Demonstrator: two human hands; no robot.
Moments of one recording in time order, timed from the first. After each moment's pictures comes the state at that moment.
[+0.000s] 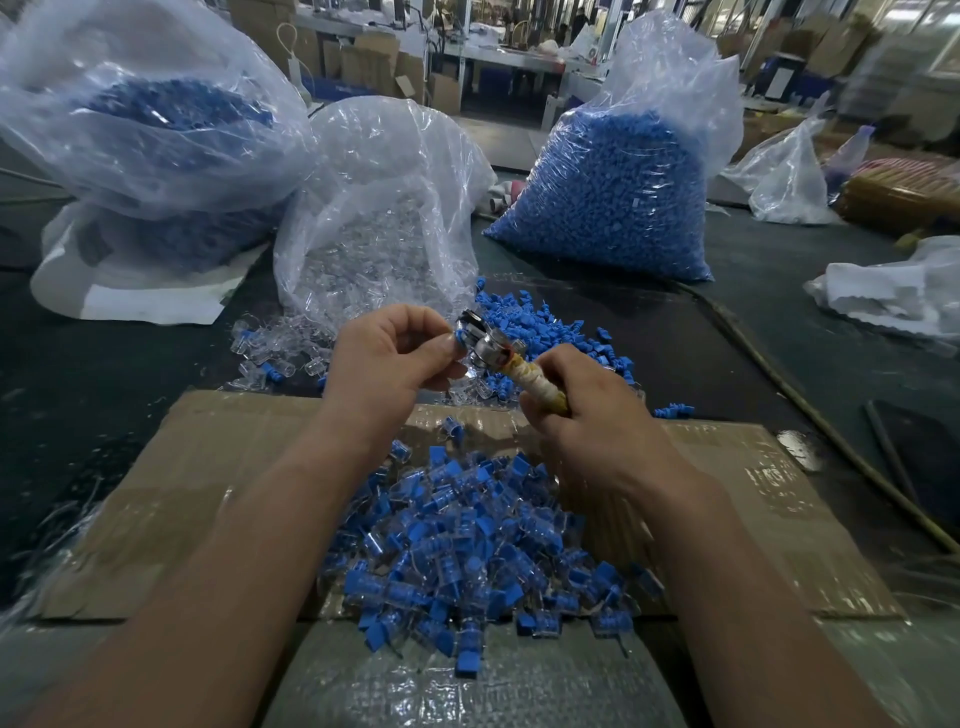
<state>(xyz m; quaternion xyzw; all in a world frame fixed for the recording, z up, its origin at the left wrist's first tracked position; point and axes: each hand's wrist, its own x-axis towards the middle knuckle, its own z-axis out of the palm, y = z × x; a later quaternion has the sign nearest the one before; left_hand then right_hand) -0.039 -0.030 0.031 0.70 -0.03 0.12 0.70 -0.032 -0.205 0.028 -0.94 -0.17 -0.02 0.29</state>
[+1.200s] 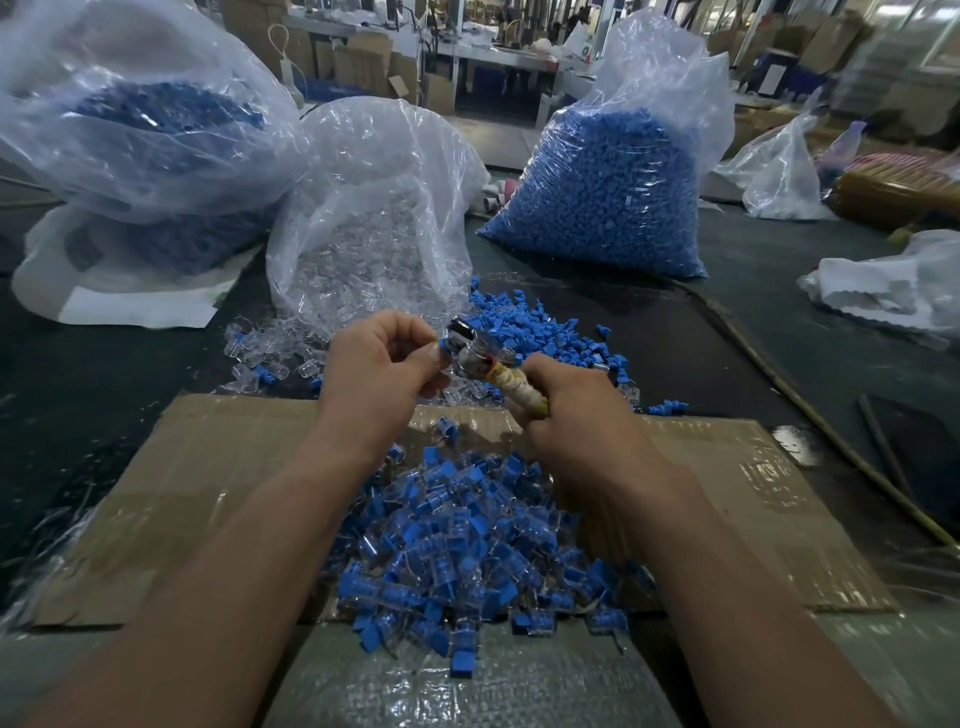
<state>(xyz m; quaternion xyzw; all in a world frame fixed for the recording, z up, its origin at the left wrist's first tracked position) -0.037 -0.031 0.026 0.74 -0.01 0.15 0.66 -0.030 -0.196 0.029 -0.96 -0.15 -0.02 0.25</state>
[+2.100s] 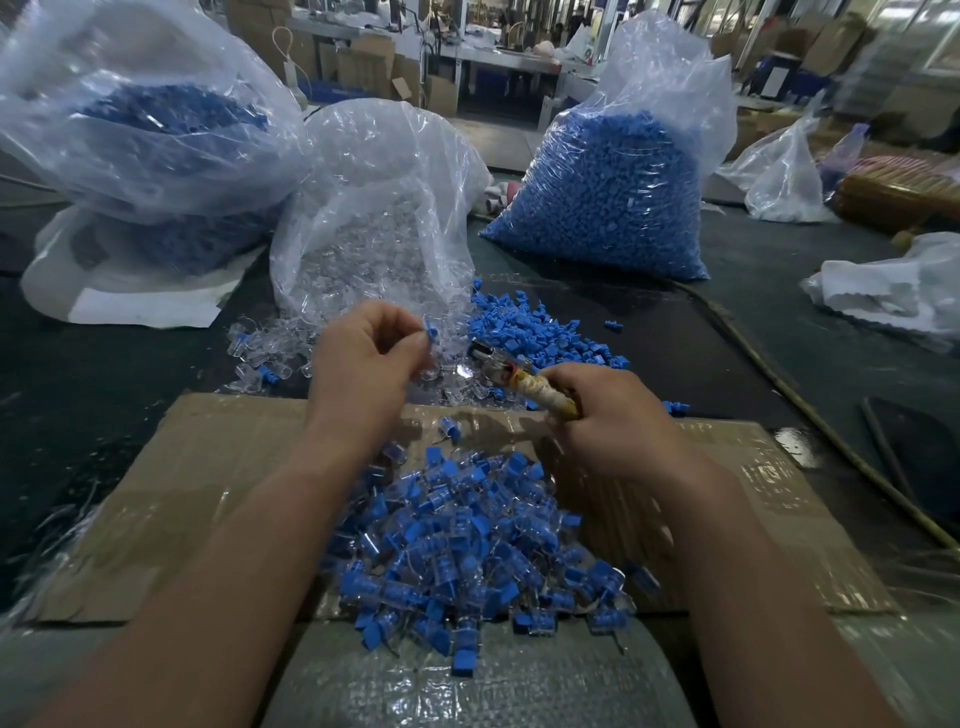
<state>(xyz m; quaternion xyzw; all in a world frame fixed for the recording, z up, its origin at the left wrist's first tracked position) -0.033 -0.023 0.021 0.77 0.01 0.21 0.61 -0.024 -0.217 0.031 -0.96 -0.16 0.01 0.23</state>
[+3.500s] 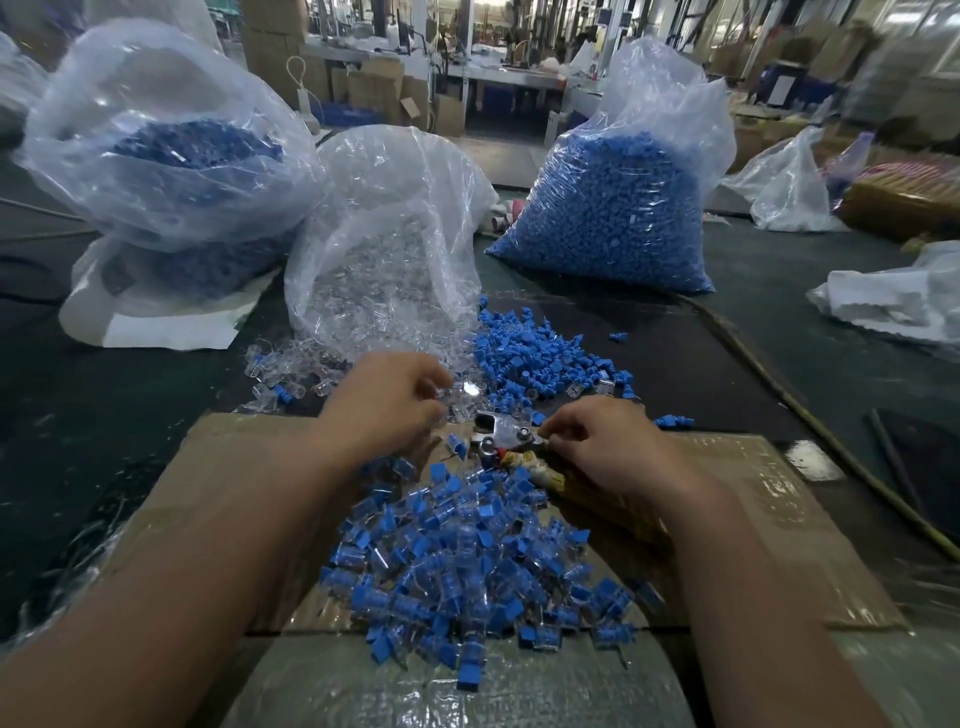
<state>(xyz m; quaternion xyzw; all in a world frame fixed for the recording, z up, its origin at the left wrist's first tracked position) -0.016 -0.013 0.025 0.95 -0.06 0.04 0.30 -0.012 -0.223 0.021 -0.97 -0.12 0.08 0.20</state>
